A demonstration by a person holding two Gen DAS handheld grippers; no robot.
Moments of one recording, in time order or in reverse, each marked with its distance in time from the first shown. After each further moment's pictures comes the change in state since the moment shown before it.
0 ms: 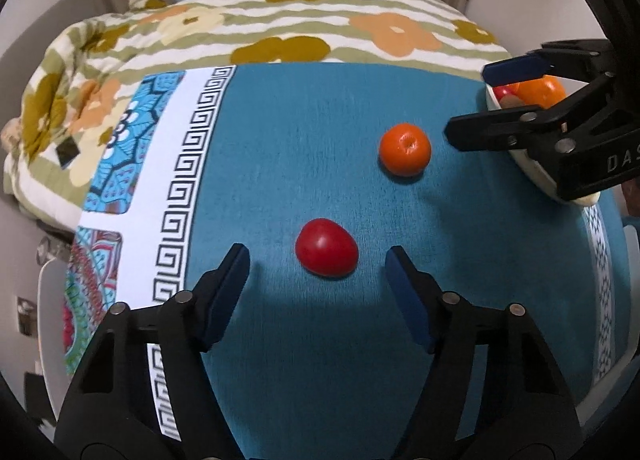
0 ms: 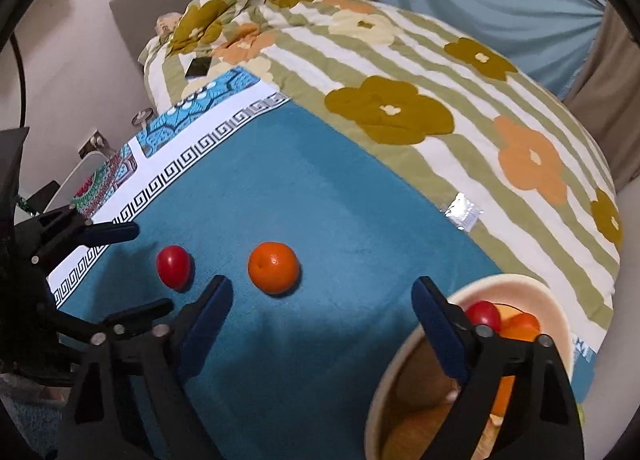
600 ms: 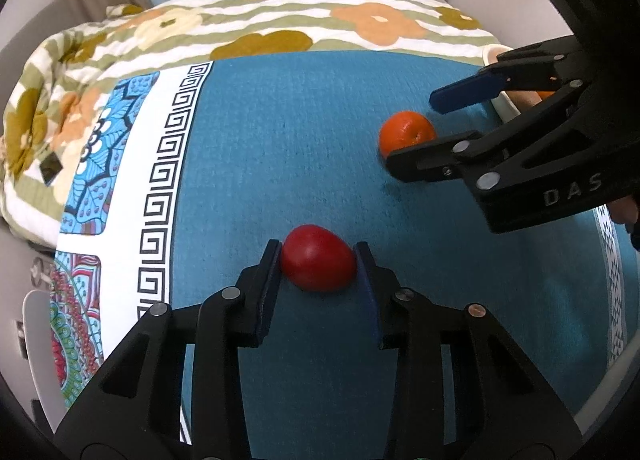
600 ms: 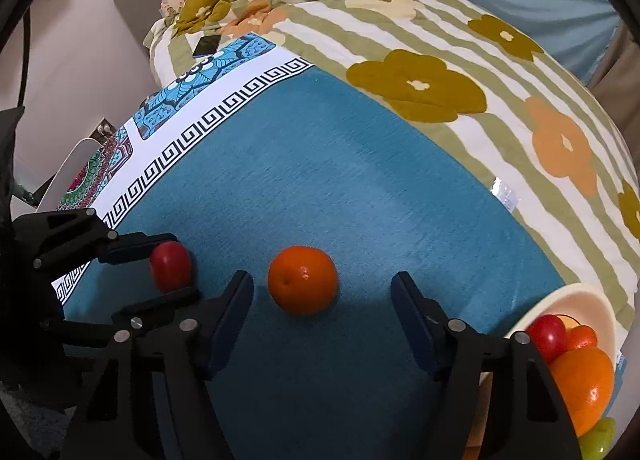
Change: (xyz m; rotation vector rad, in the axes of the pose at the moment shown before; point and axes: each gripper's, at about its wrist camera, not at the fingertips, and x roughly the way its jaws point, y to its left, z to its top) left arm 0.020 0.004 0.004 0.058 0.012 -0.038; right arm 0.041 0.011 0.010 0.012 0.063 0.063
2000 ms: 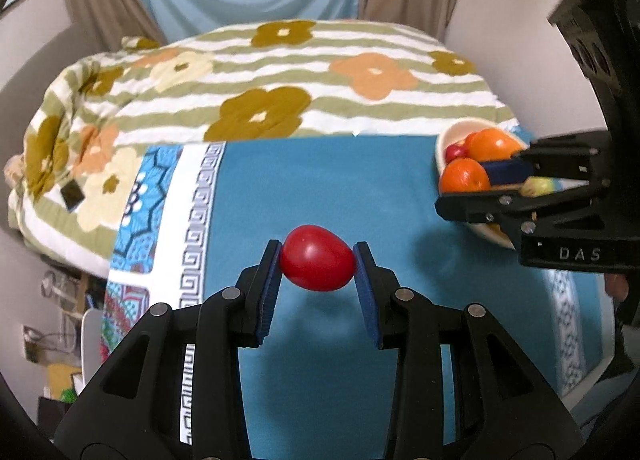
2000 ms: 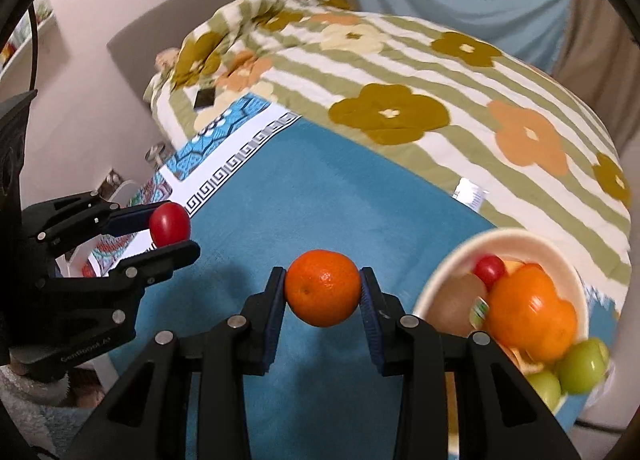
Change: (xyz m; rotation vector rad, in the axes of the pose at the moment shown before) left arm -0.089 -0.028 0.039 -0.013 -0.132 0.015; right arm -0.105 -0.012 -0.046 0.171 -0.164 -0.001
